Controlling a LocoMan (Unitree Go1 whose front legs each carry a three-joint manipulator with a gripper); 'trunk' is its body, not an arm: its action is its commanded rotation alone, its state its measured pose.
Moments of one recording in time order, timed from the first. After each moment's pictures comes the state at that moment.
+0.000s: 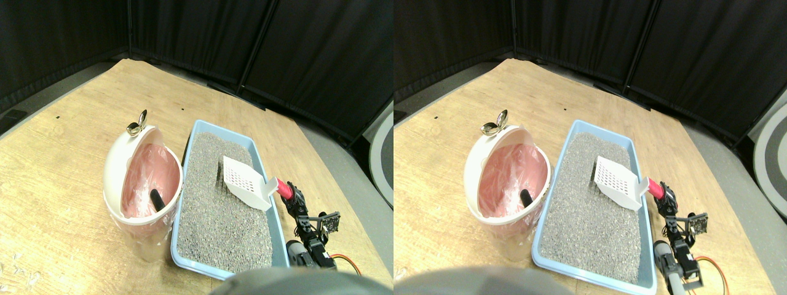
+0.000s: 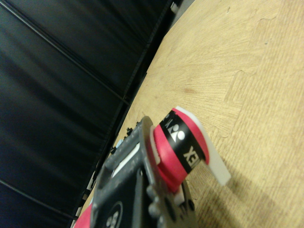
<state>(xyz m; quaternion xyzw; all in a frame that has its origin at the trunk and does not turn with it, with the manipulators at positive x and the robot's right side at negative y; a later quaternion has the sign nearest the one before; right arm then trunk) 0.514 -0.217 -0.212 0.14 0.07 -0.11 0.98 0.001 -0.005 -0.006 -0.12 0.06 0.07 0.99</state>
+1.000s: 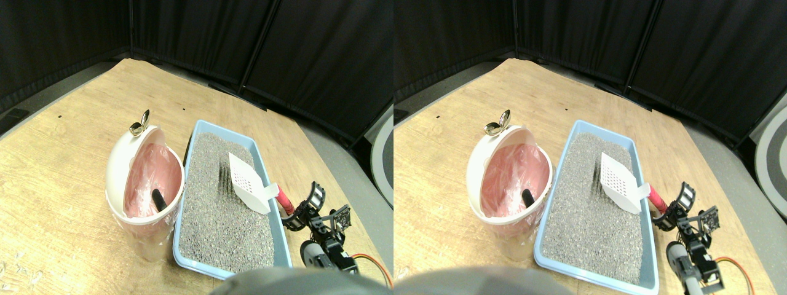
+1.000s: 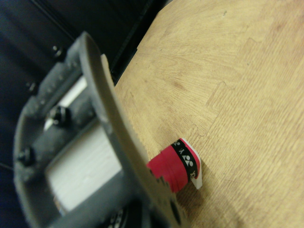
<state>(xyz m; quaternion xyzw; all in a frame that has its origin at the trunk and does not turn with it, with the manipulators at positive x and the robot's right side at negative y) 0.501 -0.229 -0.192 0.13 0.17 -0.07 0.97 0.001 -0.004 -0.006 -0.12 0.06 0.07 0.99</state>
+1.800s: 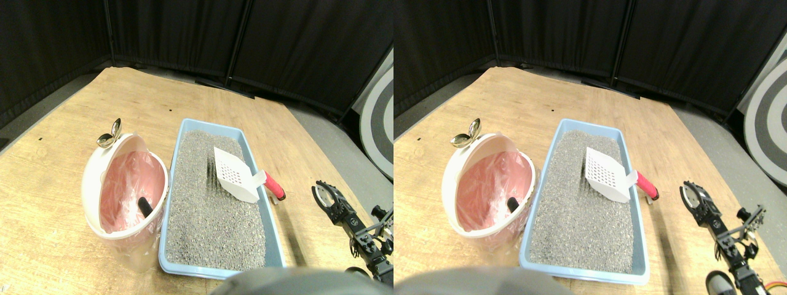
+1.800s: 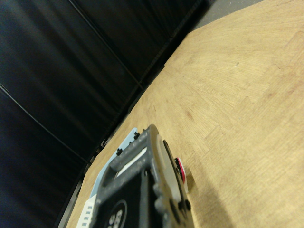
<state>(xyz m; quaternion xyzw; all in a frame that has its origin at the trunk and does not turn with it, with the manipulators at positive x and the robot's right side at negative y) 0.444 -0.260 -0.141 0.08 0.07 0.03 0.99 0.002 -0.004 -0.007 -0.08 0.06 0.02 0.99</state>
